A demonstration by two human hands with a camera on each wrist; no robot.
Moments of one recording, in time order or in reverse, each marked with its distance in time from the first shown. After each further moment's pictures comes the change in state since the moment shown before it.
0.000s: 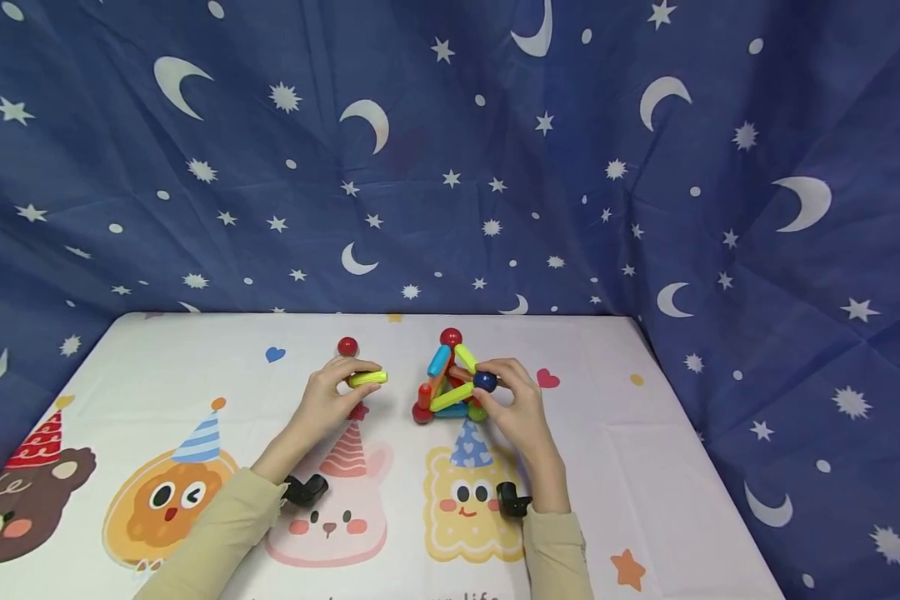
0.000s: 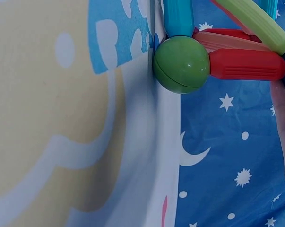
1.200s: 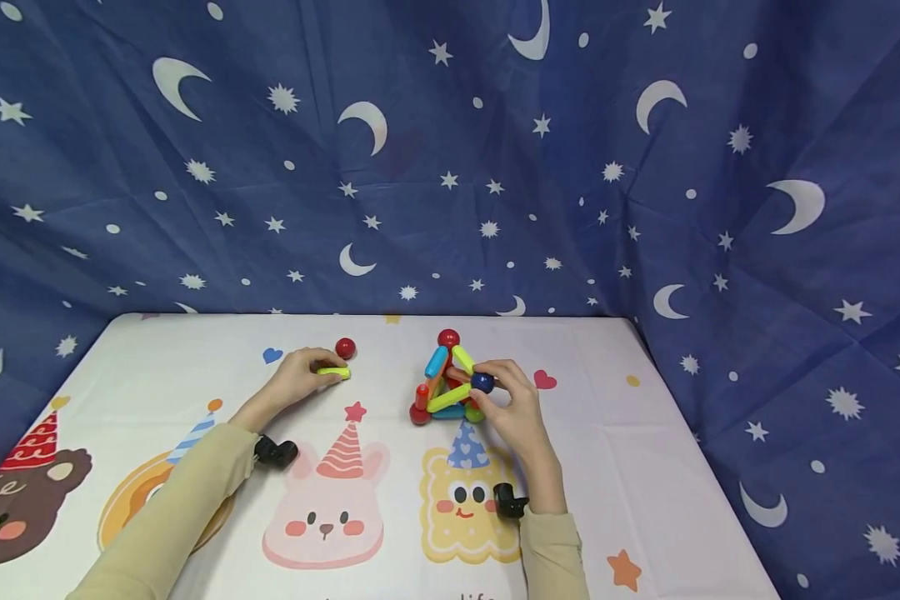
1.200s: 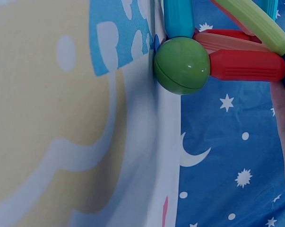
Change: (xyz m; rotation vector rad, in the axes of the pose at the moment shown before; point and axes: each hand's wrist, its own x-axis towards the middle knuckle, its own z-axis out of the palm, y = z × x) left_hand 0.023 -0.079 -0.034 0.115 -0.266 -0.313; right_hand 0.000 0.001 0.002 0.001 0.007 -0.007
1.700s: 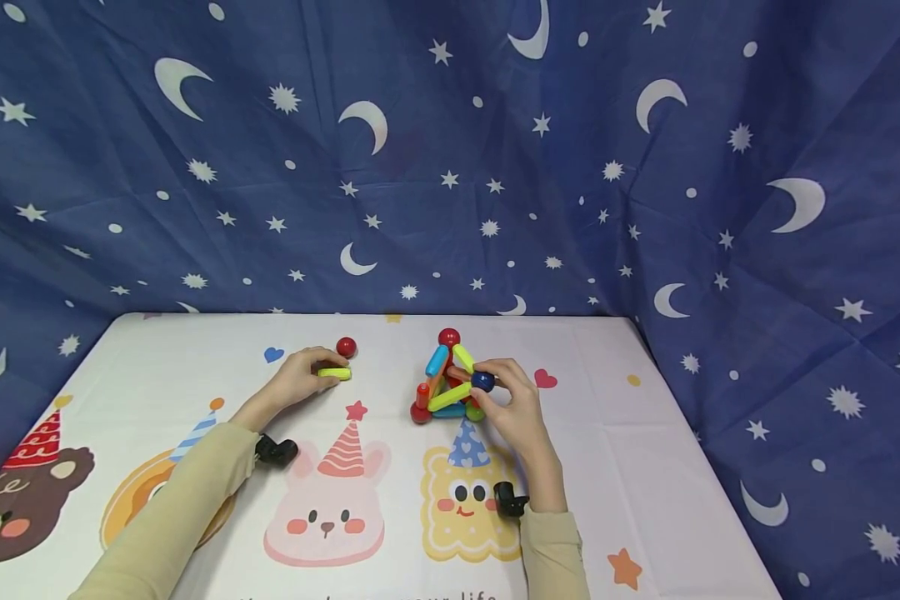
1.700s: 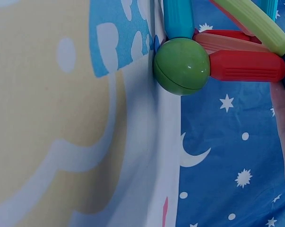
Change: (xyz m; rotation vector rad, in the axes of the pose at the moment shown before) left_hand -0.002 0.002 -0.002 -0.015 -0.052 -0.016; right_hand 0.000 0.001 0.000 -0.011 0.002 -0.004
